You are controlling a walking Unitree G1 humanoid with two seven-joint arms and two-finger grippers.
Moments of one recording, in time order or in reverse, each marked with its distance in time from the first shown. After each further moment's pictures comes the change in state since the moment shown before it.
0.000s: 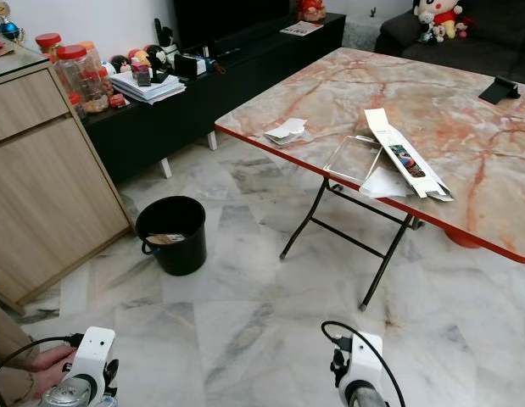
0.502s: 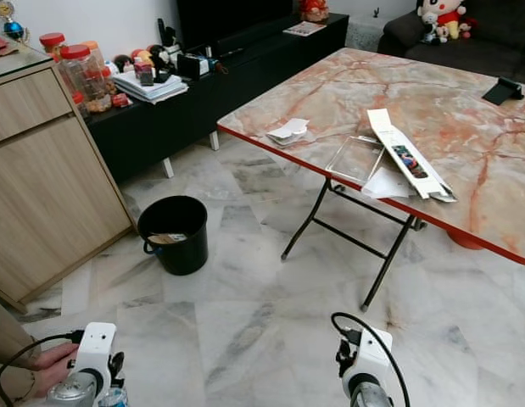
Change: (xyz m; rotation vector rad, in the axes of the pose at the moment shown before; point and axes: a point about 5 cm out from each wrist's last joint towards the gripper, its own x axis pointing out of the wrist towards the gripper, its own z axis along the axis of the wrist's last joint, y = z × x) left arm 0.003 -0.011 0.008 -0.022 -0.016 -0.026; right arm 0.002 -0.005 0.014 -0.006 -0.063 -0.022
